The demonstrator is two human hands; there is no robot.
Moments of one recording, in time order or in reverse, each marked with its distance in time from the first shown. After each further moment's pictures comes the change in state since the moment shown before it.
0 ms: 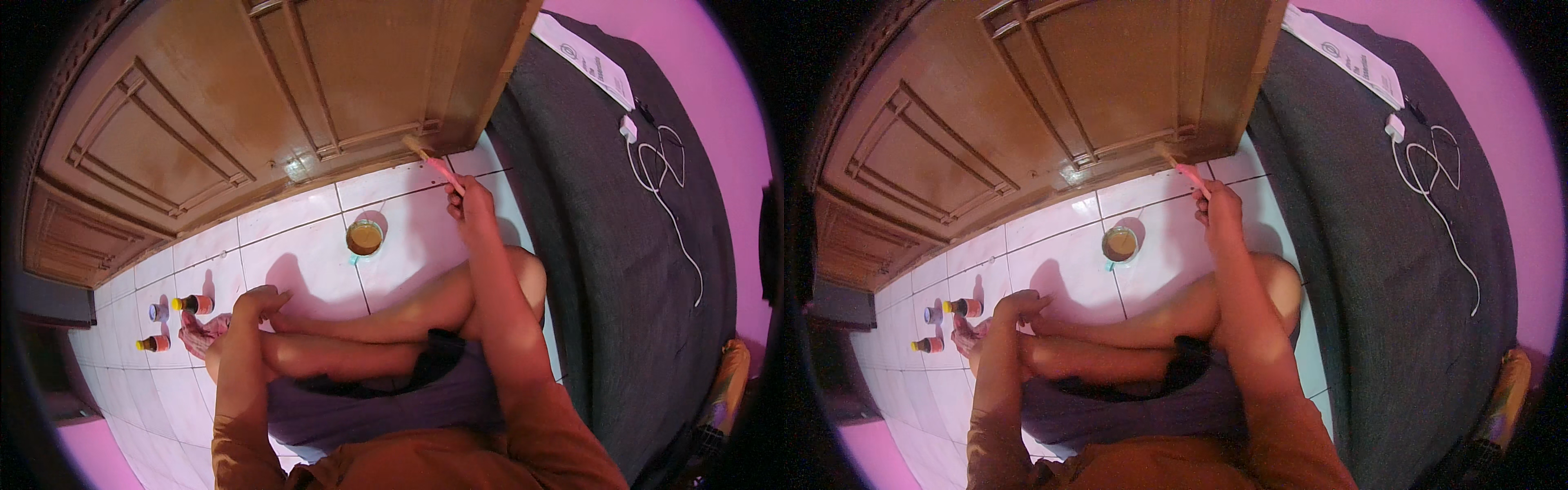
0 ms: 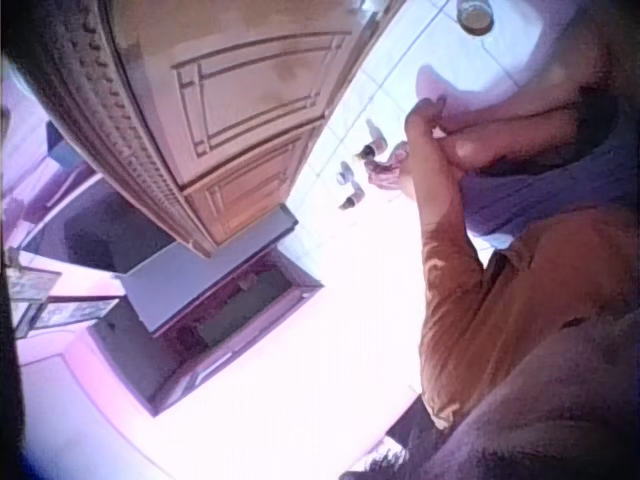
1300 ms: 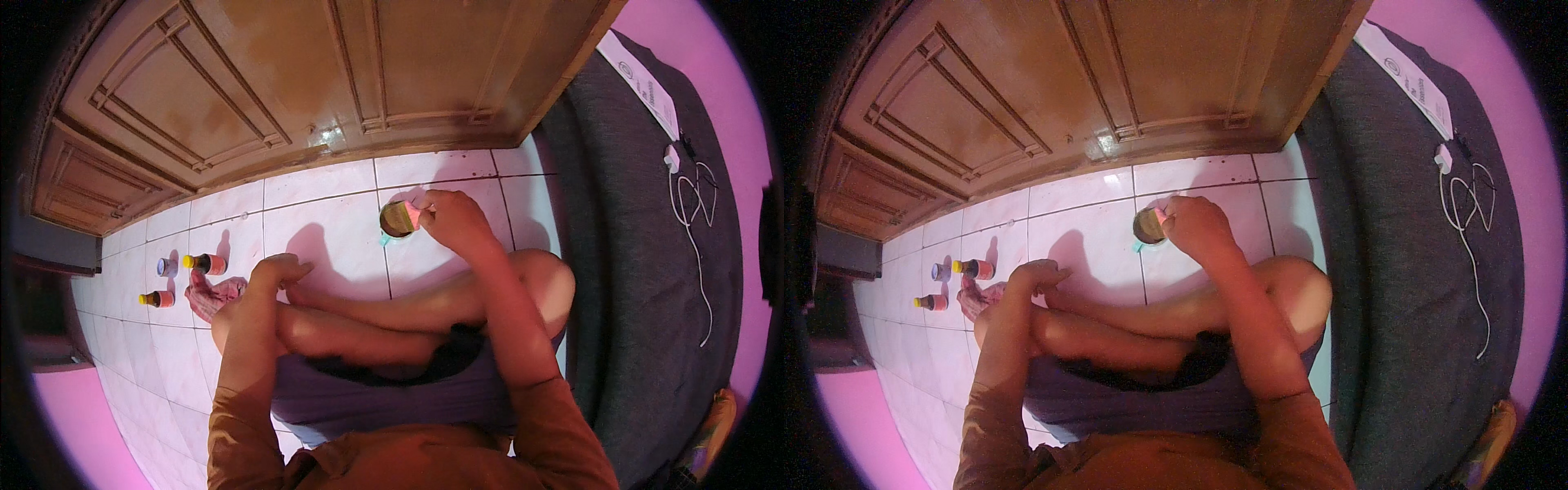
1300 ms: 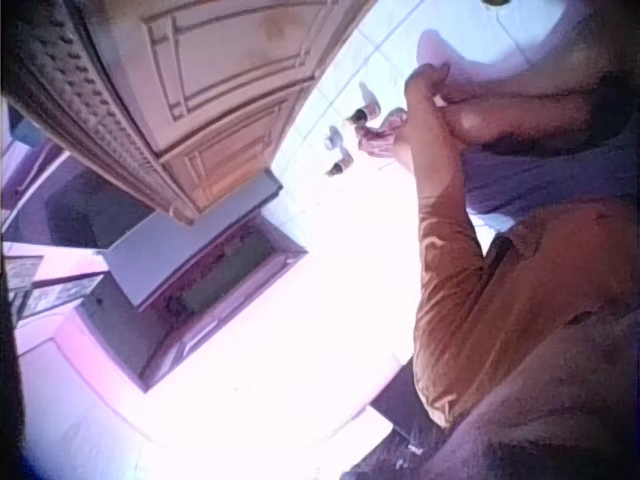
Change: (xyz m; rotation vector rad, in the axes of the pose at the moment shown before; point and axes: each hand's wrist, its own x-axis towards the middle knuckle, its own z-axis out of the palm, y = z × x) left_hand -0.013 0.009 -0.002 0.012 0.040 0.002; right_hand -0.045 0.032 0.066 -1.553 -0.452 -0.510
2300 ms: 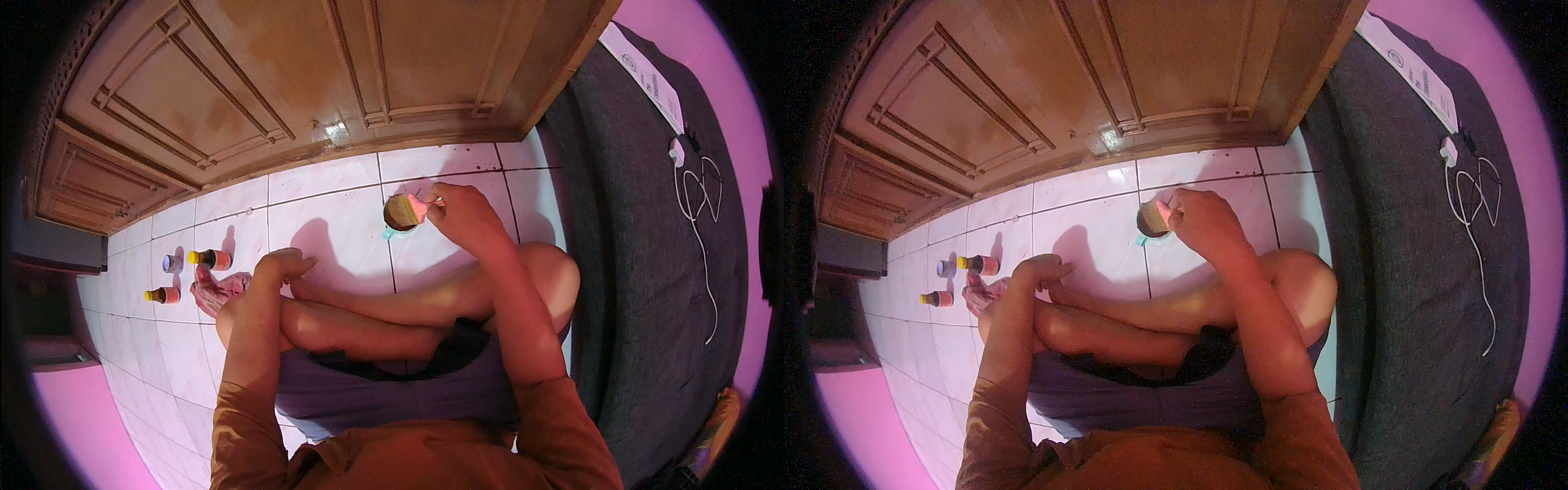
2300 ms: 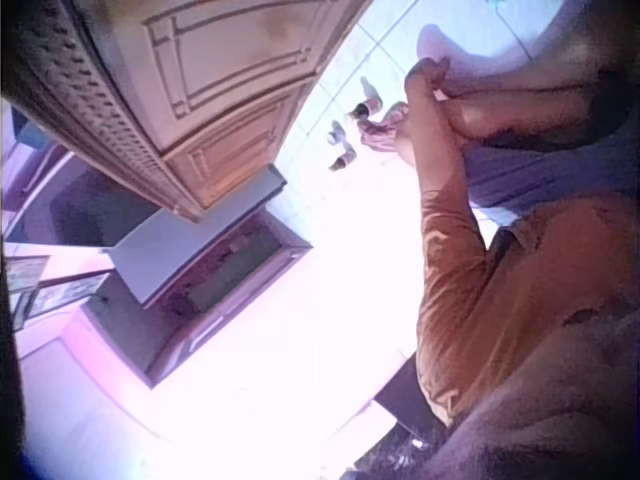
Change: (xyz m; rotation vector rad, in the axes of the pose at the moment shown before) left_hand 0.018 -0.017 0.007 -0.059 0.022 0.036; right_hand -0.014 -0.007 -0.016 0.183 0.039 -0.024
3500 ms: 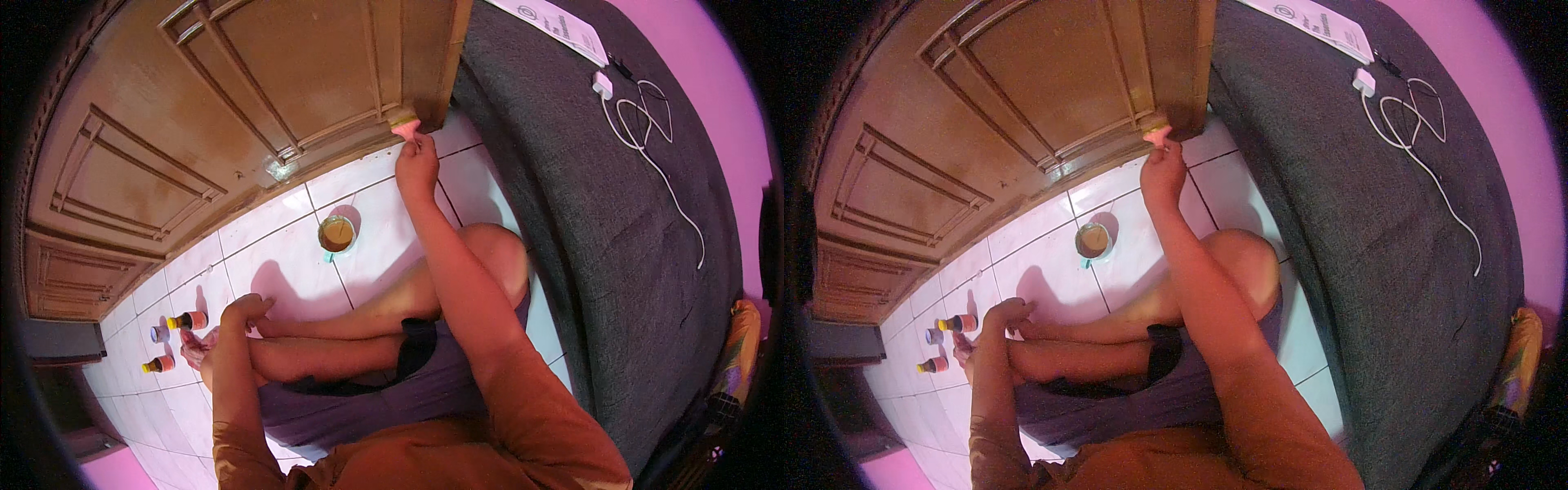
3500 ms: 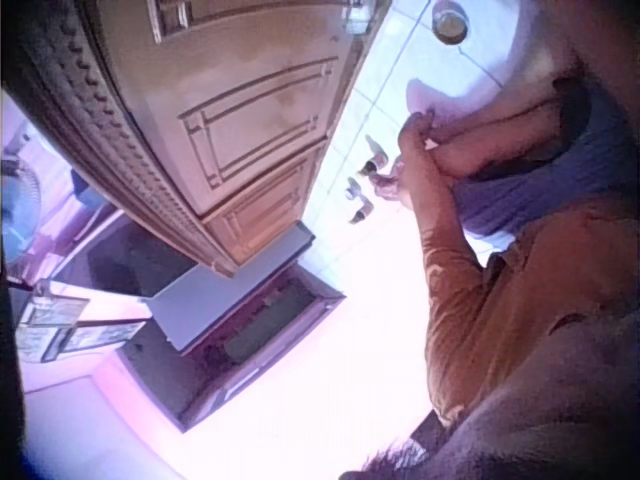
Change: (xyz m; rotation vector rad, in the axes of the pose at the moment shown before) left_hand 0.003 0.007 -0.001 0.064 -0.073 -0.120; right_hand 0.067 0.097 0.006 0.420 0.997 0.290
